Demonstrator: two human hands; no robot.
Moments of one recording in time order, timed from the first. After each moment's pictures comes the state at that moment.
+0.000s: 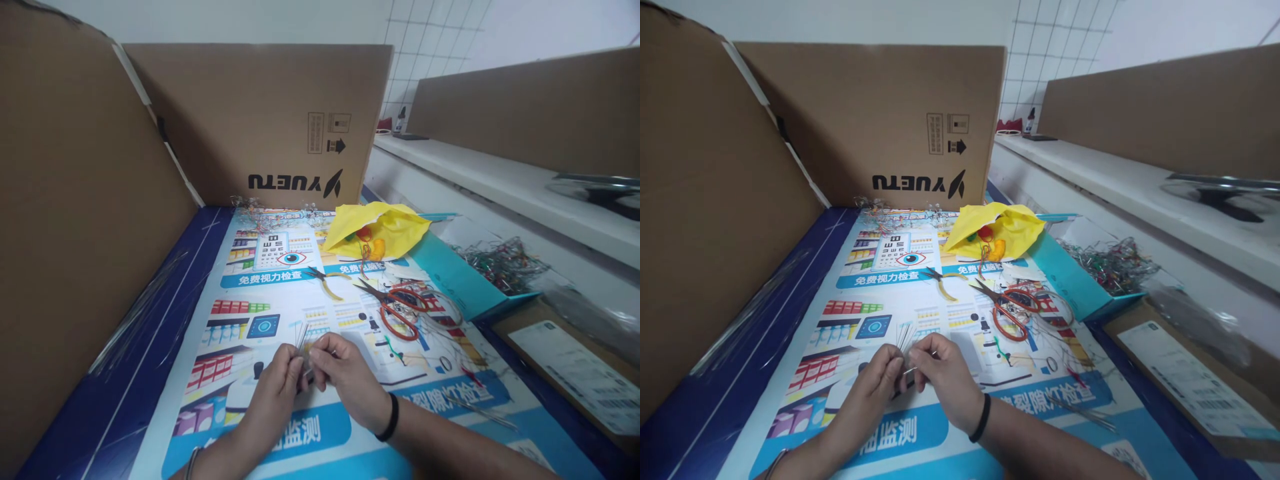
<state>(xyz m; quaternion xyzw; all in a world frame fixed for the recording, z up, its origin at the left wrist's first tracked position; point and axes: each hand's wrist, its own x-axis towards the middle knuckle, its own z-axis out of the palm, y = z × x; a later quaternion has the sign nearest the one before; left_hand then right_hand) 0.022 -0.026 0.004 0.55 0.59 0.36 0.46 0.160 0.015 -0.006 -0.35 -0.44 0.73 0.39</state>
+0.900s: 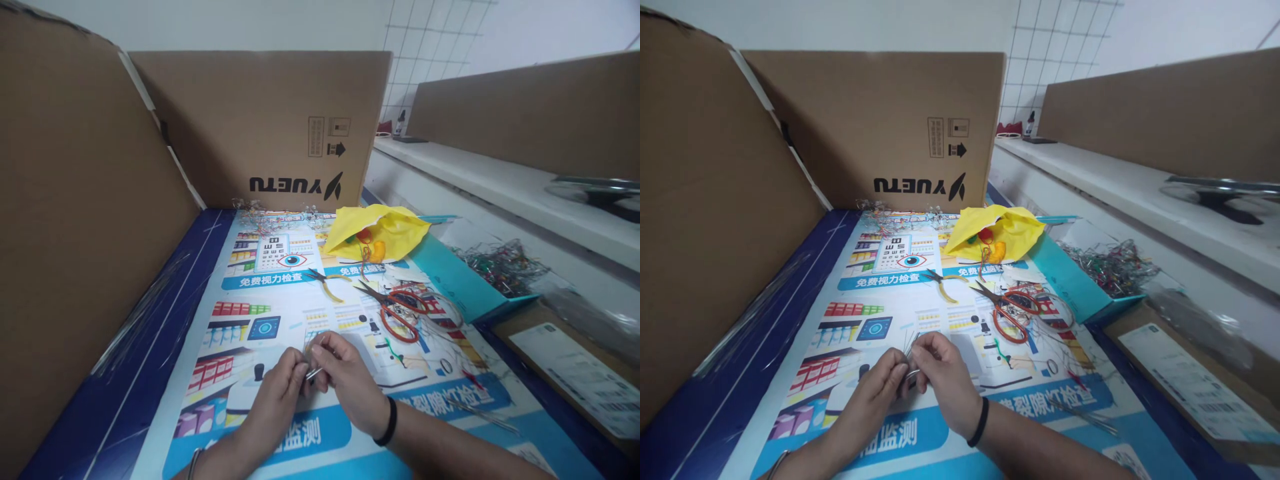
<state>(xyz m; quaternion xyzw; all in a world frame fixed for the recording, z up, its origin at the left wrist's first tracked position) 0.023 -0.025 0.009 0.57 0.57 0.36 0.47 0.157 0.012 -0.002 -0.33 -0.42 0.73 0.42</state>
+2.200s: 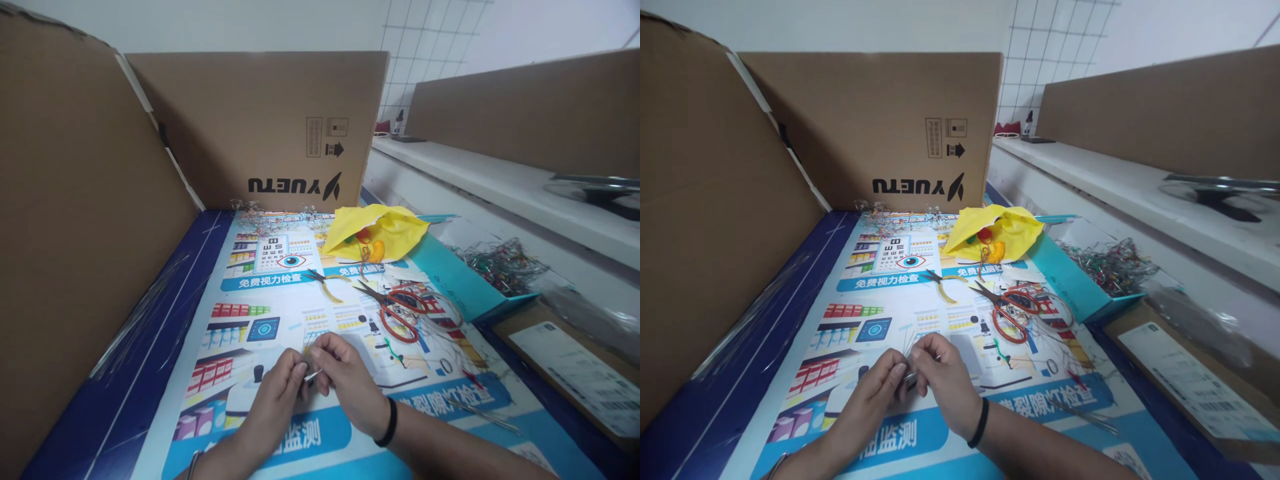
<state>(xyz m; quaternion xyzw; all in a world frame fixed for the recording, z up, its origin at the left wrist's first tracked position) 0.022 -0.026 0.006 0.55 0.56 0.36 0.50 0.157 0.013 0.000 -0.37 -0.43 0.71 0.41</state>
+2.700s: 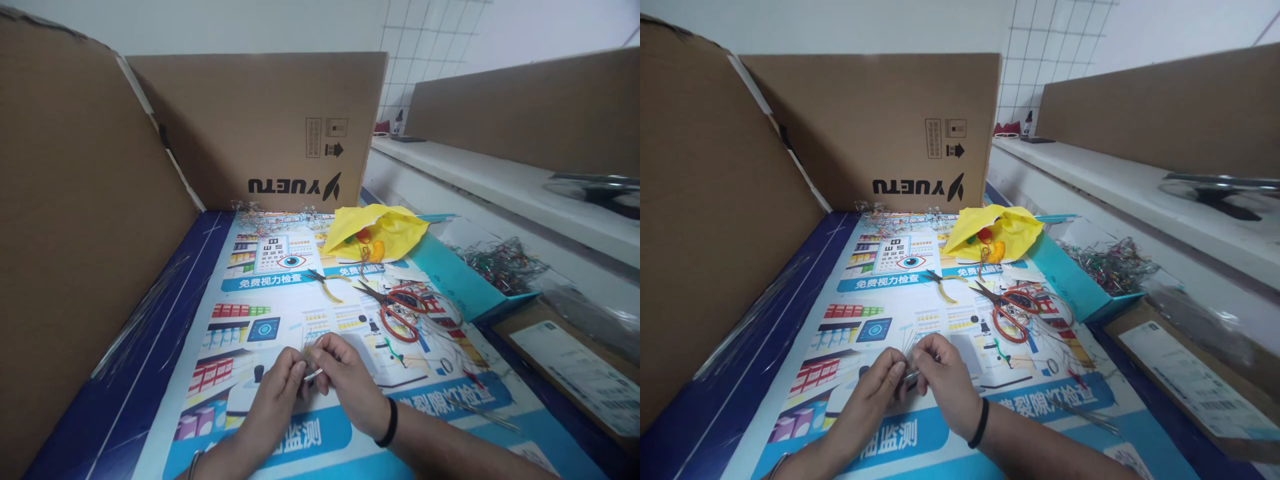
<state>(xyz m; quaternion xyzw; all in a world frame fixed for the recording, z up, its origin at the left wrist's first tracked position) 0.023 -0.027 0.010 0.53 0.56 0.36 0.52 0.157 0.012 -0.003 -0.37 -0.44 0.71 0.42</state>
